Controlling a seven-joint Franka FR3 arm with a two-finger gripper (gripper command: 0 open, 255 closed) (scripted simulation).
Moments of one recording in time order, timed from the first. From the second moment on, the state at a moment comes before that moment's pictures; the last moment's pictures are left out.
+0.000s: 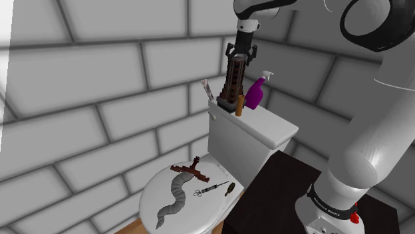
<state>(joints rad) -0.26 0.09 -0.15 -1.65 0.02 1.81 0.32</state>
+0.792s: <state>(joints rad) -0.26 0.09 -0.16 -1.65 0.02 1.81 0.31</state>
